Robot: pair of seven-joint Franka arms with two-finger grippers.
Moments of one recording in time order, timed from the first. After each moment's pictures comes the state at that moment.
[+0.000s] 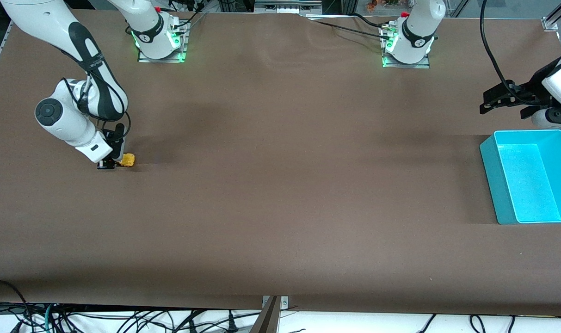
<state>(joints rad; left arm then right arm) 0.03 0.08 -0.05 -1.45 -0.05 1.42 0.05 0.06 0.36 -0.19 -2.33 0.02 2.70 -1.74</state>
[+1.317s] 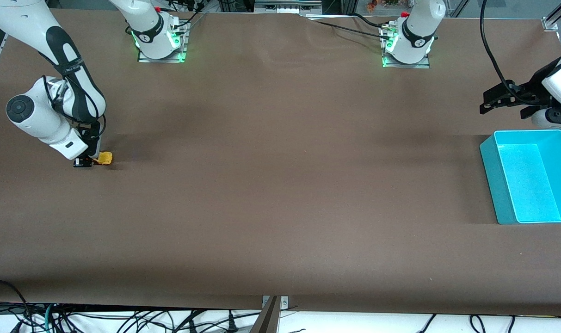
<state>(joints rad) 0.03 0.08 -0.05 -1.45 -0.05 1.42 0.05 -0.04 0.37 -0.22 -2.31 0.02 2.72 -1.90</state>
